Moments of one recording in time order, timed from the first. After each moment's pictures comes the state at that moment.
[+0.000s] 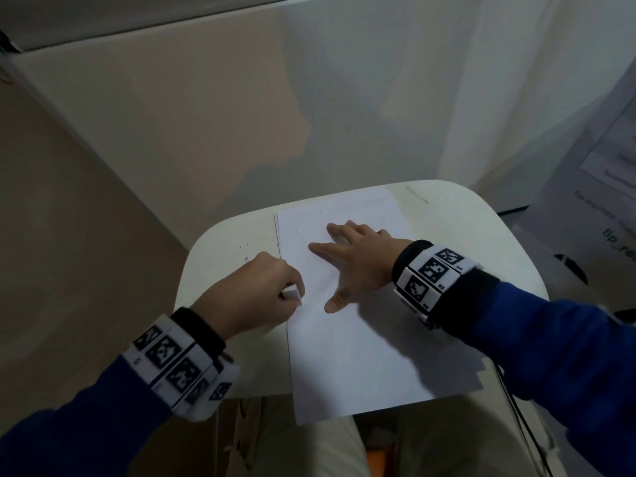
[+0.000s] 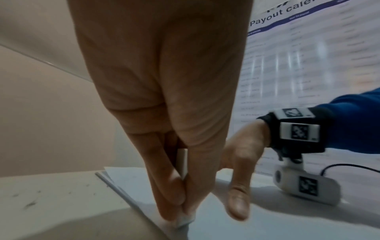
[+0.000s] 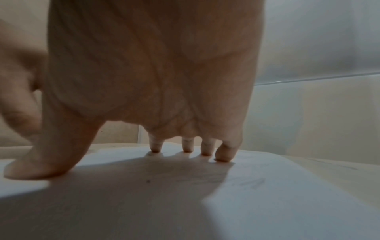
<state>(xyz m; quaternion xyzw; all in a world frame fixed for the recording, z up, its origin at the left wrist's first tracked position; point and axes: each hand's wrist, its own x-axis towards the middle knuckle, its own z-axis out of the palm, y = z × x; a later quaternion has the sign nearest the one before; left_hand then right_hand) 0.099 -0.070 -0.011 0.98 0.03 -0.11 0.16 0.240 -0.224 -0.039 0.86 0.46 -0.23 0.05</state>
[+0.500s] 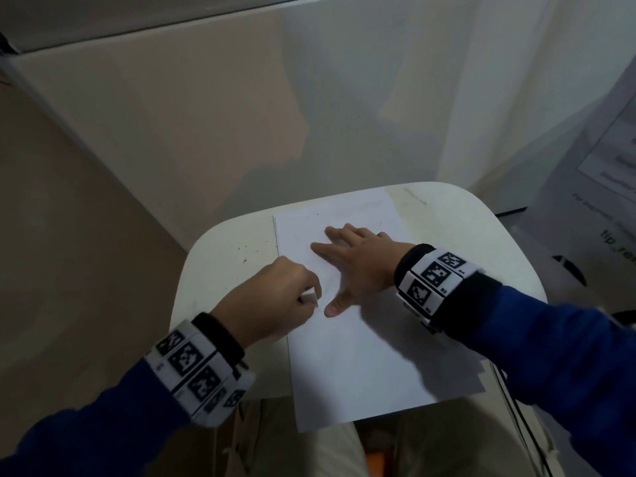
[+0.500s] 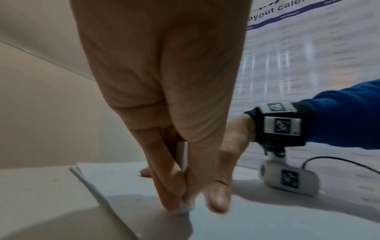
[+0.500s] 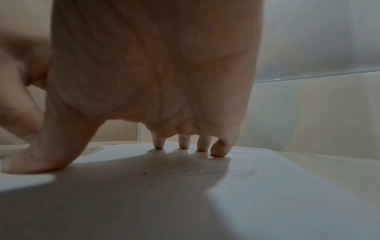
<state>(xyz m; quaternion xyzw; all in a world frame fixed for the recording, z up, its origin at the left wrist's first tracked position) 0.105 -0.091 -0.016 0.98 0.01 -0.09 0.17 0.241 -0.227 -0.041 0.85 0.46 -0.24 0.04</state>
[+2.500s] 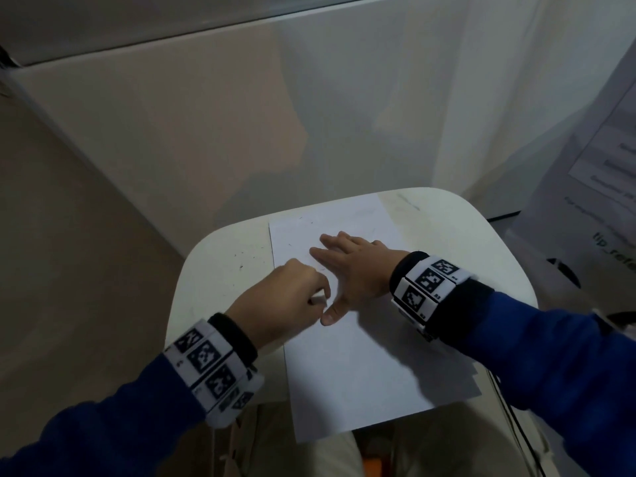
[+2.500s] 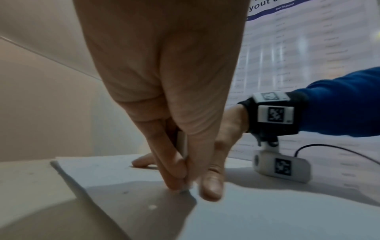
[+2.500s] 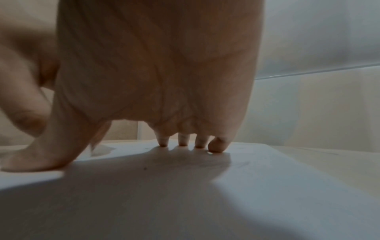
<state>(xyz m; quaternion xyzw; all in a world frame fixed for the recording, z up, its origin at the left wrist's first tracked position) 0.117 -0.106 -0.020 0.98 0.02 -0.08 0.17 0.239 -0.233 -0.039 0.85 0.46 -0.25 0.01</state>
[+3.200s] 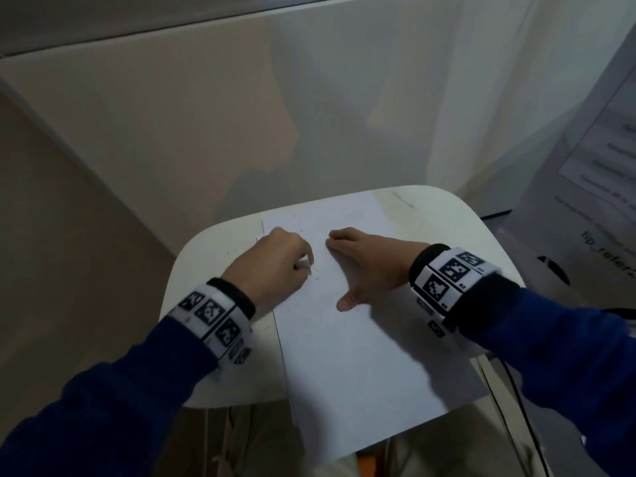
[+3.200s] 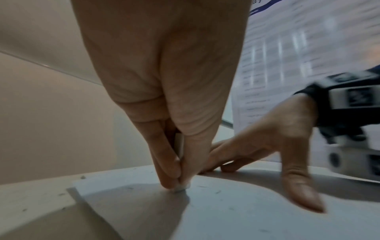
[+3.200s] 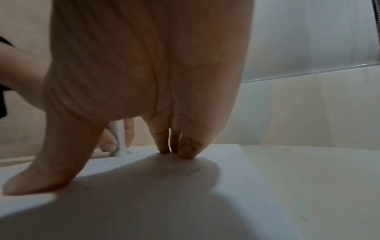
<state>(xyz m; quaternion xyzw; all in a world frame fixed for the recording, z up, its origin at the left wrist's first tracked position) 0.147 -0.083 -0.017 0.99 0.05 -0.03 0.15 0.257 -0.255 -0.030 0.85 0.46 -0.25 -0.05</state>
